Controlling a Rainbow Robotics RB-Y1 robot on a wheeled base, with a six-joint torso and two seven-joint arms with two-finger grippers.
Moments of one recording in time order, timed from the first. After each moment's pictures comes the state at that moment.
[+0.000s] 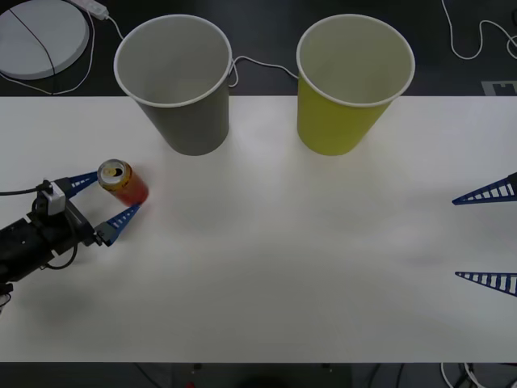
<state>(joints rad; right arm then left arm) 0.13 -0.86 -0.45 -1.90 1.44 -1.52 -0.08 -0.35 0.56 0.12 -0.62 -0.91 -1.18 -0.68</state>
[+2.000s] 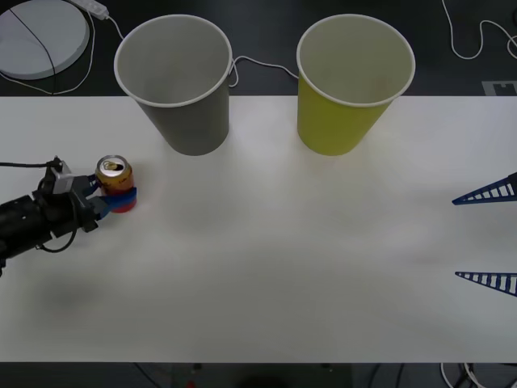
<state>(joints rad) 0.13 -0.86 -0.45 -1.90 1.44 -1.52 -0.08 -0.41 0.63 0.09 -0.72 -1.09 -1.19 -0.44</state>
